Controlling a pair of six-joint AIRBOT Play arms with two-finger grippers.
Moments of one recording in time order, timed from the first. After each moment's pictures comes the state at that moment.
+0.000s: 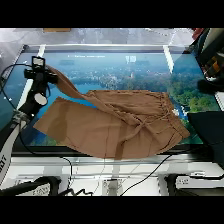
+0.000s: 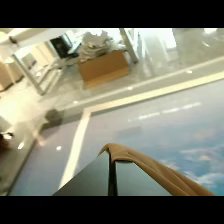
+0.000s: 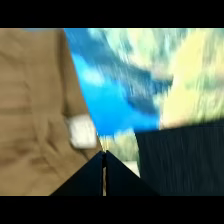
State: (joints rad) left arm -0.03 -1.35 1.02 1.01 0.37 -0.60; right arm -0.47 -1.49 1.66 -1.39 1.44 1.25
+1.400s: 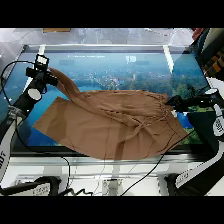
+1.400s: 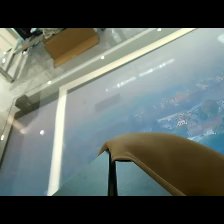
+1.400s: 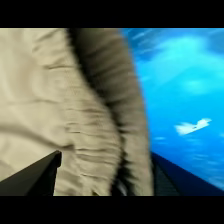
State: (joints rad) left arm 0.01 -1.38 1.08 1.01 0.09 -0.46; right arm -0.47 -1.94 1.52 -0.90 1.38 1.15
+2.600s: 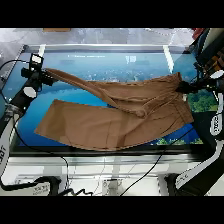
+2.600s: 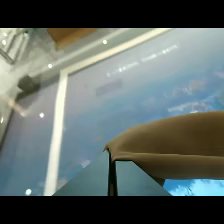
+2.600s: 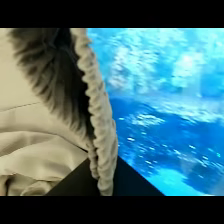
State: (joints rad) left arm 0.07 -1.44 1.13 1.01 0.04 -0.46; right arm -0.44 -1.94 1.86 -1.06 1.28 1.13
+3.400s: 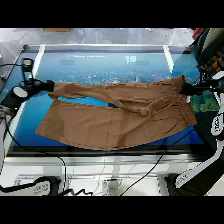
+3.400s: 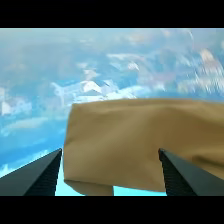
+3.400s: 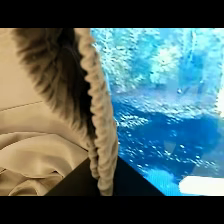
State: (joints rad) left arm 0.19 -1.39 1.13 1.01 -0.34 -0.89; right arm -0.45 -1.94 1.87 -1.15 1.29 1.18
